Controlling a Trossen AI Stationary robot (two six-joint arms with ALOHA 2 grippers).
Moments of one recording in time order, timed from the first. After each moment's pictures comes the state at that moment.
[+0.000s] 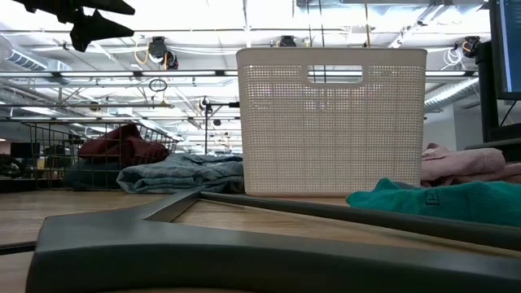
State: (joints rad) left arm -0.14 0.40 0.58 -0.34 -0.52 -0.33; right arm 0.78 1.30 0.68 -0.80 -0.23 0.96
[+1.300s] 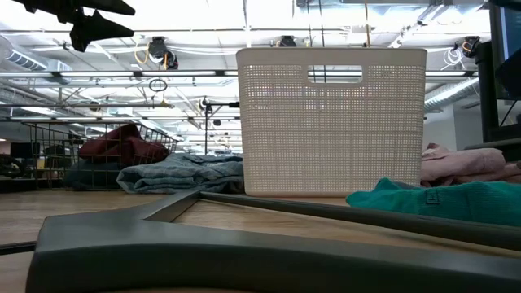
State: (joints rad) left arm -0.14 0.40 0.58 -0.34 -0.53 -0.33; right arm 0.68 1.30 0.68 -0.76 -0.15 0.93
